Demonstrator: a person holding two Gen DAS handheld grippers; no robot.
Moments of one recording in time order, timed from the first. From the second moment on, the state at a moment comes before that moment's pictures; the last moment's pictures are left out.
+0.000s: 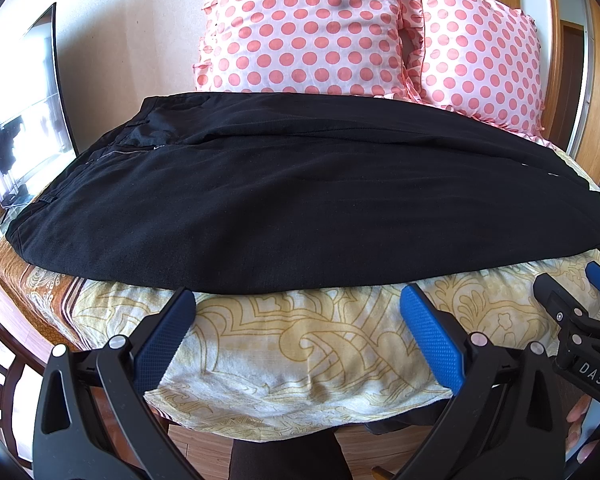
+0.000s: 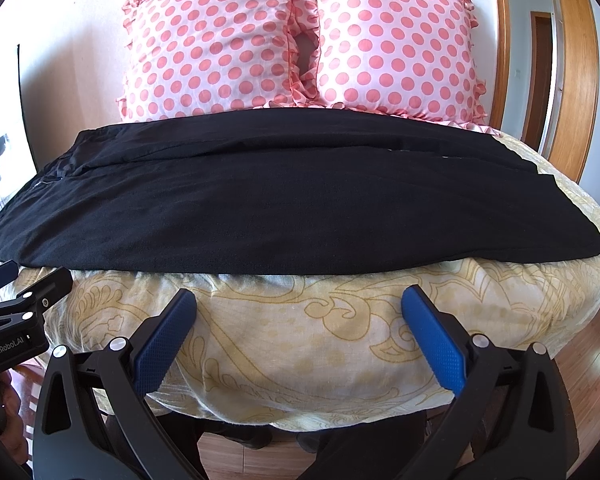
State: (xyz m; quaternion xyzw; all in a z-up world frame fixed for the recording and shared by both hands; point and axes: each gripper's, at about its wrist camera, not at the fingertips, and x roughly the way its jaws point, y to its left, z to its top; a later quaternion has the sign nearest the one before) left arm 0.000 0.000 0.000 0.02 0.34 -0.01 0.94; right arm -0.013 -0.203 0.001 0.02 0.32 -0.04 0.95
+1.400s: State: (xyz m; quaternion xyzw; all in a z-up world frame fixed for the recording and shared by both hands) left arm 0.100 -0.001 0.032 0.01 0.31 -0.03 0.95; right arm 0.324 -0.559 -0.005 0.18 0.41 -0.42 0.79
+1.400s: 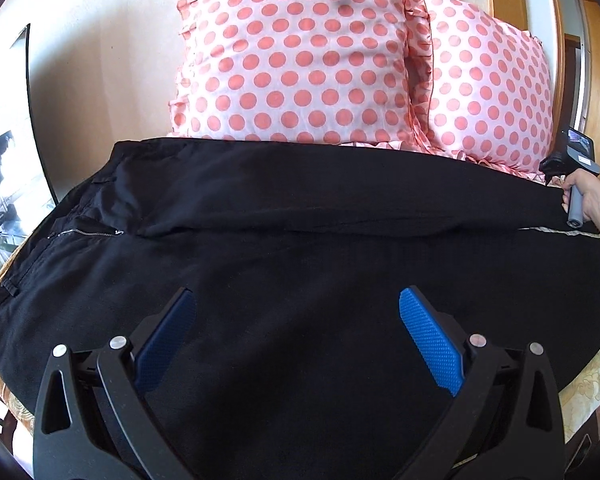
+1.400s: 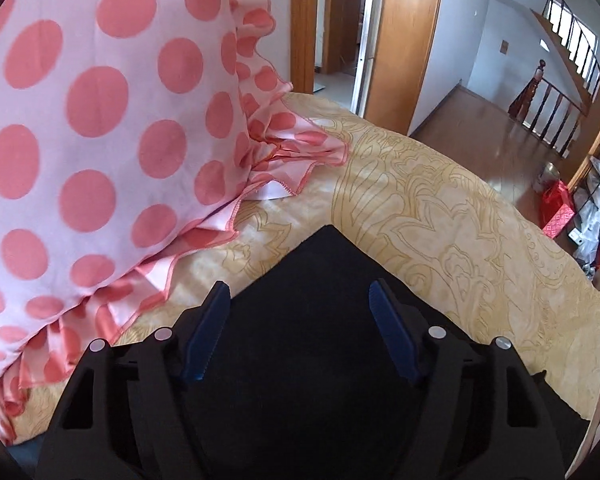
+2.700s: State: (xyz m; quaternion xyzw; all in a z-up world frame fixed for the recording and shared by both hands) left arm 0.056 -0.010 0.048 0.01 0.27 -0.05 0.96; right arm 0.032 -0.497 0.007 0.34 0.30 -0.16 0.87
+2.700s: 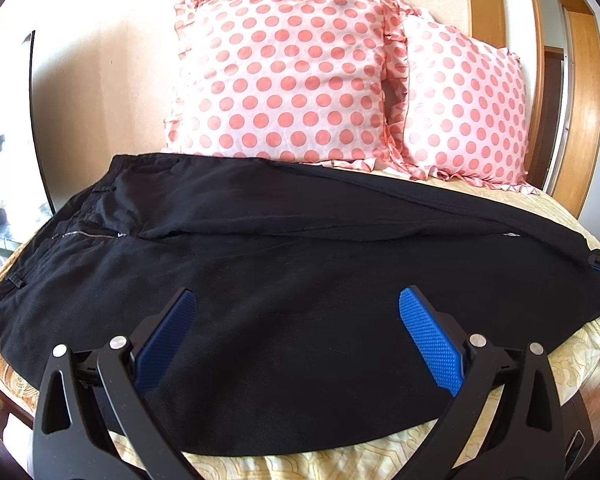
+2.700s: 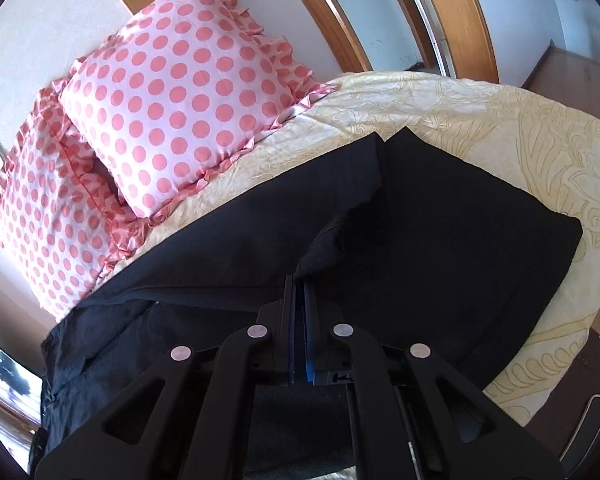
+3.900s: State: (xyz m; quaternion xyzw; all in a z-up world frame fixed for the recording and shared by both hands) left arm 0.101 0.038 0.083 -0.03 0.28 -0.07 0.96; right arm -0.041 -0.544 -0.010 0.40 0.23 -0.21 0.86
